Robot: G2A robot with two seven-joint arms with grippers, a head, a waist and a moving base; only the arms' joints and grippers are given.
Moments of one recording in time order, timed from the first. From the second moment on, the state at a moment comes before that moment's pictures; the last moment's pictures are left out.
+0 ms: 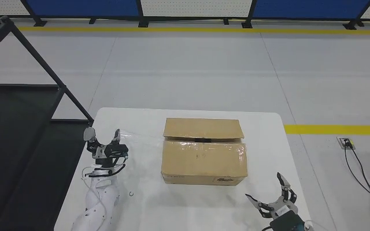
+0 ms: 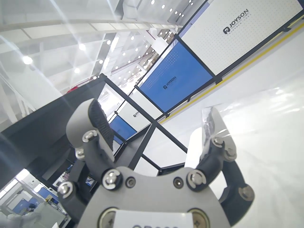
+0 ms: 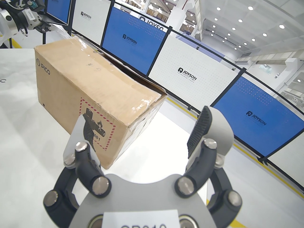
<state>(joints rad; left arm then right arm) 1.03 -1.25 -1.37 -1.18 2.05 0.66 0.34 -1.71 -1.18 1.61 -1.87 -1.77 -0.24 -0.59</state>
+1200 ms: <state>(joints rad) 1.23 -1.24 -1.55 -1.32 1.94 0.49 0.22 -1.68 -1.17 1.60 -1.90 -1.81 -0.29 -0.57</state>
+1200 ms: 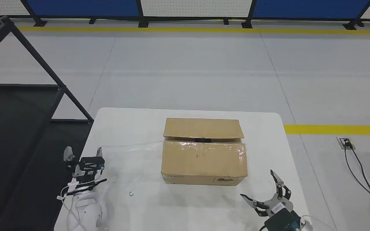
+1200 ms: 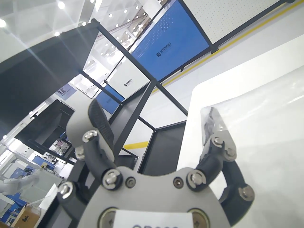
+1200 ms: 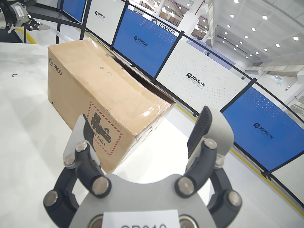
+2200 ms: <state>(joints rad) 1.11 -1.24 -1.63 -1.09 1.96 0.46 0.17 -1.62 -1.15 1.56 -1.91 -1.83 -0.33 -0.51</state>
